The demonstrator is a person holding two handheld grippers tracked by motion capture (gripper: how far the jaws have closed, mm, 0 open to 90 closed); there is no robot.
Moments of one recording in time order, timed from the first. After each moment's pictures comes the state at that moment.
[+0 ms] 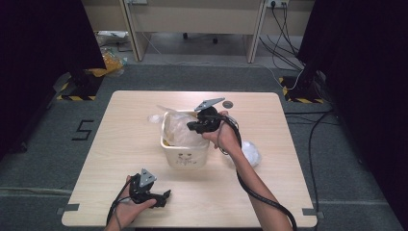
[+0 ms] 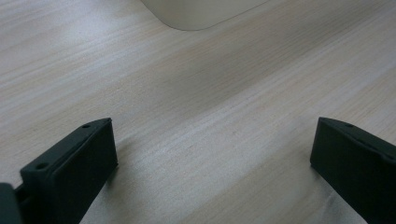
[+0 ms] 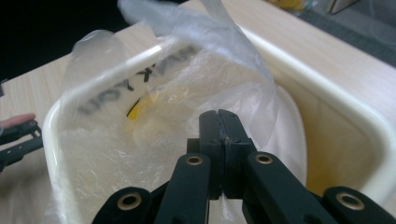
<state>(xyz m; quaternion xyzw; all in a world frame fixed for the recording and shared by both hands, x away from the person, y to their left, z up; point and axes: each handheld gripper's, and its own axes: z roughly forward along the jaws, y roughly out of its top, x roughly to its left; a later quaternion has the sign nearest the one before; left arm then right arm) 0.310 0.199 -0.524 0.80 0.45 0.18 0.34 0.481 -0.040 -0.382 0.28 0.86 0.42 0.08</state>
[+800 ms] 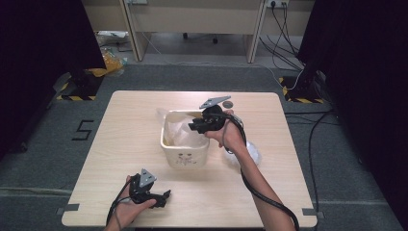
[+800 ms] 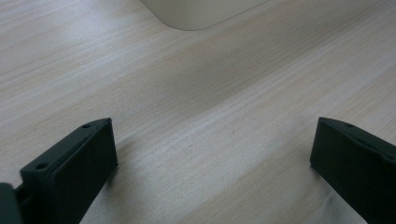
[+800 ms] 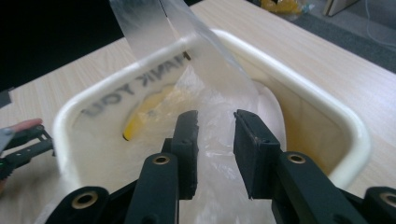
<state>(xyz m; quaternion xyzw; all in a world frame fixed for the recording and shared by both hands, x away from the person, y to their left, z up) 0.310 0.200 -0.524 0.80 0.45 0.18 0.35 0.477 -0.056 -0.370 0.28 0.85 0.43 0.08</state>
